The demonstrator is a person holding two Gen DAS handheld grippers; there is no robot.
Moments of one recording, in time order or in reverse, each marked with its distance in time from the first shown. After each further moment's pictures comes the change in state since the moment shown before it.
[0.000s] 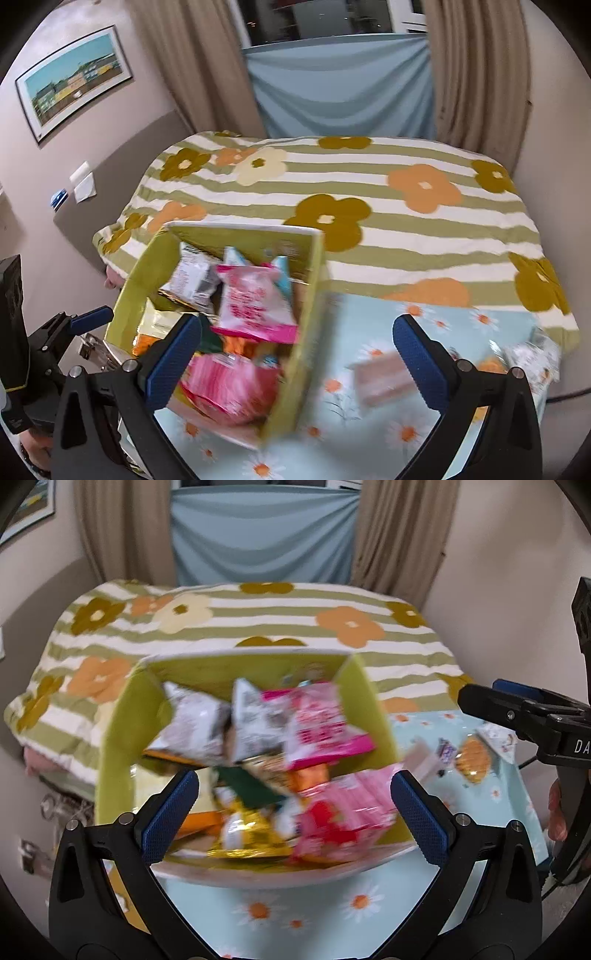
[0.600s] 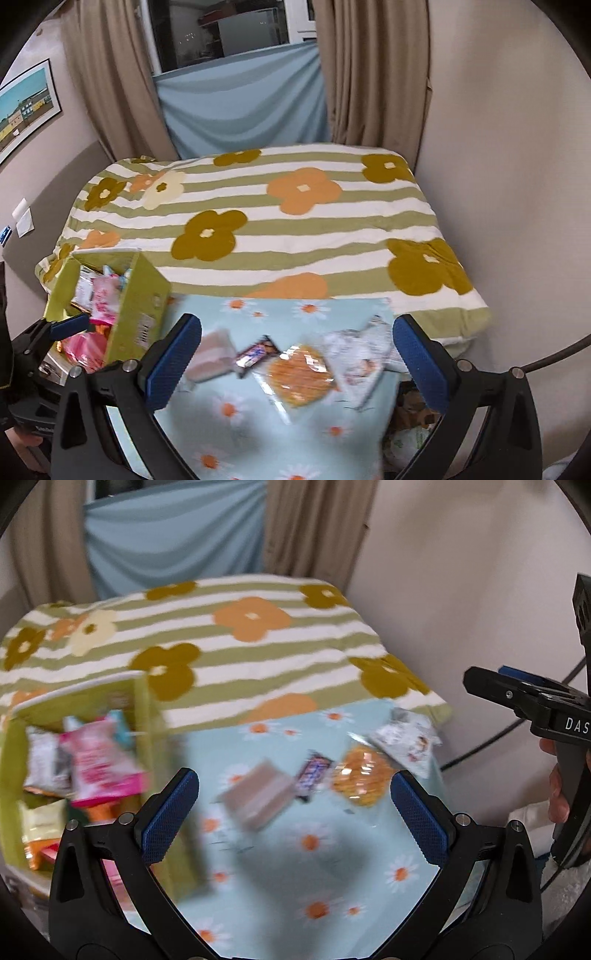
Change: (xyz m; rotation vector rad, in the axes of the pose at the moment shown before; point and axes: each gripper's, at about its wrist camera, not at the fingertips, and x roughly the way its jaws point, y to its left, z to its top) left arm 0.057 -0.227 0.026 0.129 0.070 -0.187; right arm -0.085 -0.213 -0.018 0.101 -0.025 -0.224
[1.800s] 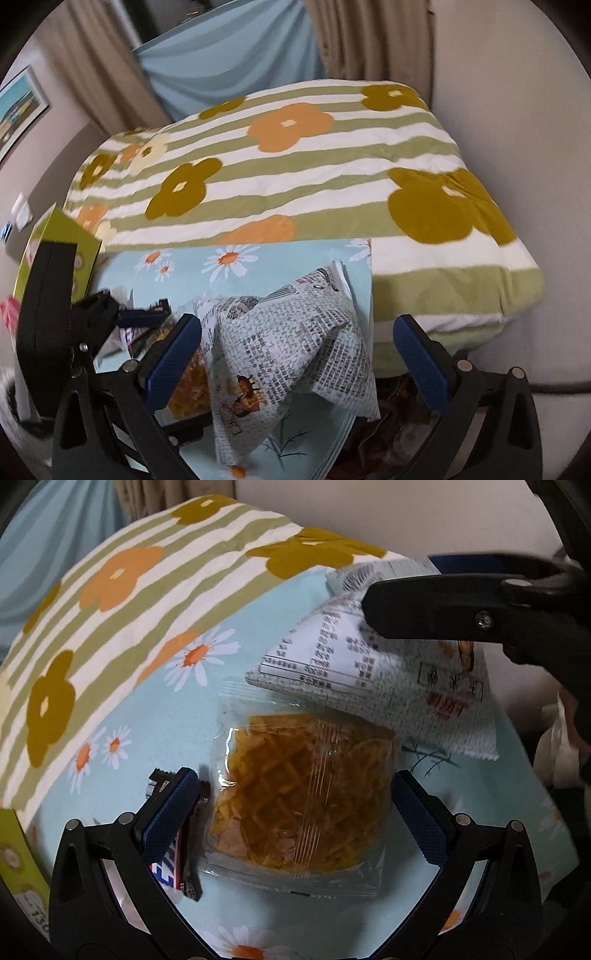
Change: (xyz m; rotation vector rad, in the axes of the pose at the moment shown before) left arm 0.240 -0.111 -0.025 0.439 0.321 -0.096; right arm 0.157 -0.104 -0.056 0.004 0.143 0.144
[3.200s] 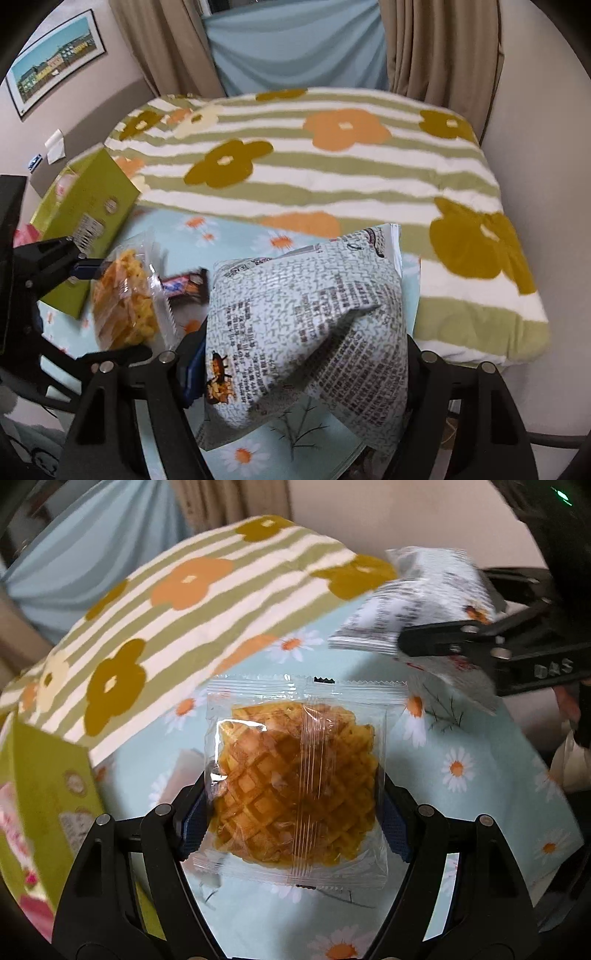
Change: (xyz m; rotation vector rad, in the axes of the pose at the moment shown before) left arm -0.092 0.020 -0.052 -0.127 -0.088 0.195; right arm -0.023 0.047 -0.004 -0.212 -0.022 0.062
